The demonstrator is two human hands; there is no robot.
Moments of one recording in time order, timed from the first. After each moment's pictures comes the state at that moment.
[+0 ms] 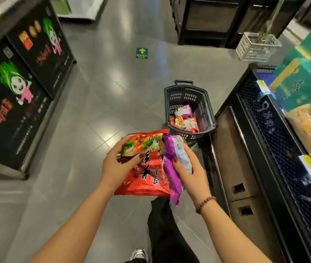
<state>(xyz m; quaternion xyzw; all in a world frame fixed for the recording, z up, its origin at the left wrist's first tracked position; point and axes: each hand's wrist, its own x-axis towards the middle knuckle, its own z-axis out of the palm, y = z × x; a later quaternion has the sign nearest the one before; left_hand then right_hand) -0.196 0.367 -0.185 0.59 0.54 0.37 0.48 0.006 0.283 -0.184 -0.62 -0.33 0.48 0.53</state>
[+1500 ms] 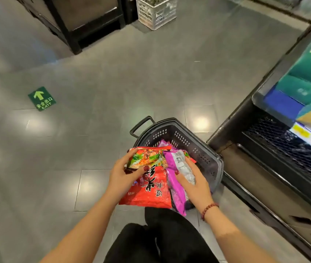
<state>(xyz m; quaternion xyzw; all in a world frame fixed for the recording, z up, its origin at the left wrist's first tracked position) 0.131 1.032 -0.248 0.75 0.33 0.04 0.57 0.220 0.818 -0.267 -0.75 -0.03 0.29 0.59</state>
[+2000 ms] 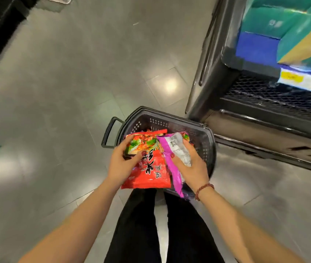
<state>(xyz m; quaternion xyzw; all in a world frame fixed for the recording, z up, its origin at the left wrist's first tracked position) 0.283 1.069 -0.320 0.80 0.19 -0.13 0.55 0.277 0.847 -0.320 -0.81 0.17 0.19 0.53</state>
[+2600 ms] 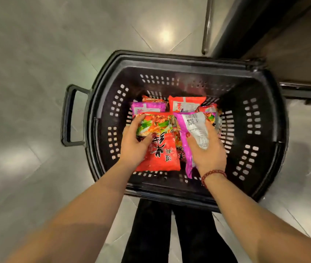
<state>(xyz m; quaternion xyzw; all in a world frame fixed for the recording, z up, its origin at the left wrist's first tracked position) 0.337 1.072 -0.635 0.86 0.13 -0.23 0.44 0.286 0.875 -0.637 -0.82 0.36 0.14 0.42</state>
